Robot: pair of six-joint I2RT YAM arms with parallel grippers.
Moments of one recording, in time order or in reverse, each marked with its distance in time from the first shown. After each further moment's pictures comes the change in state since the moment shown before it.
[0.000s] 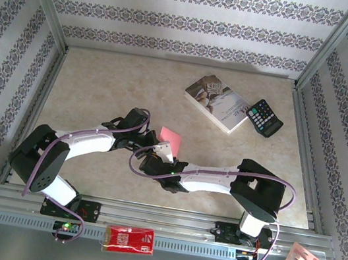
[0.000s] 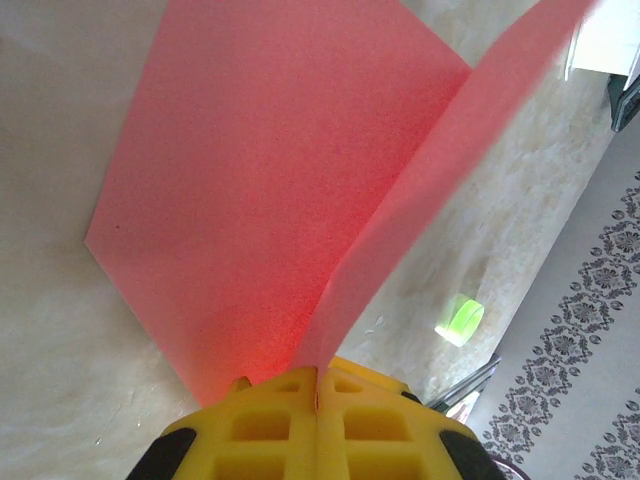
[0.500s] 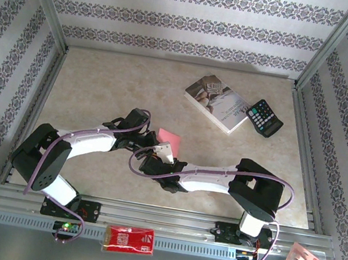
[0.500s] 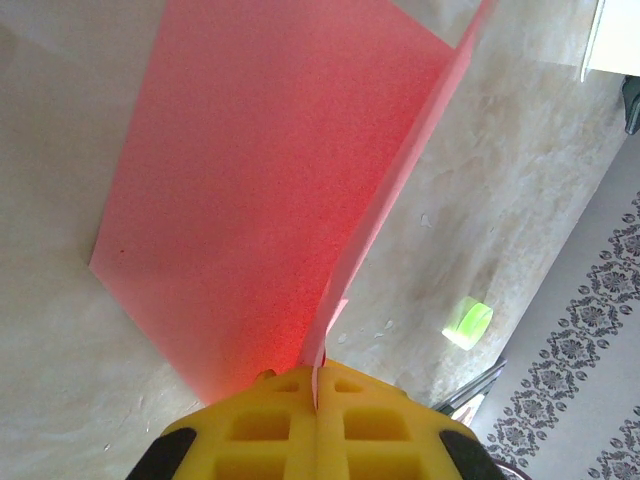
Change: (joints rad) left arm 0.000 0.015 0.000 0.000 0.000 0.000; right arm 0.000 0.011 0.004 -0.021 0.002 0.013
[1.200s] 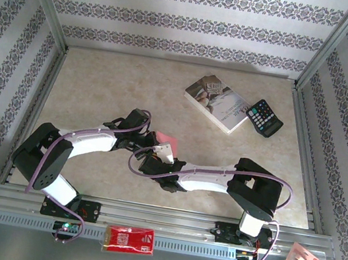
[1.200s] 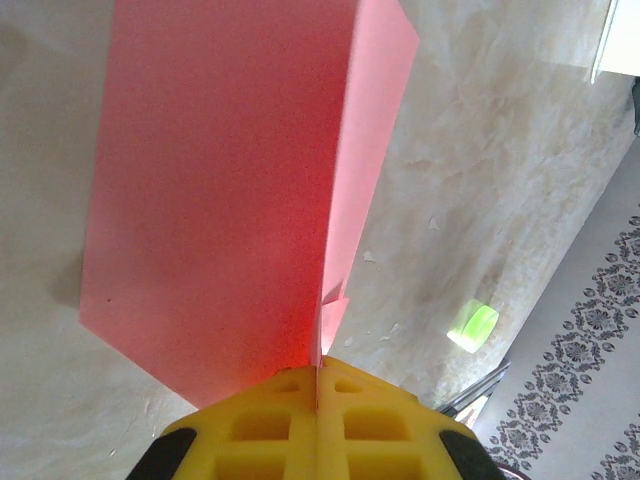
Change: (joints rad) left arm 0.000 0.012 0.000 0.001 0.000 0.000; right arm 0.000 0.013 0.017 -0.038 0.014 0.003
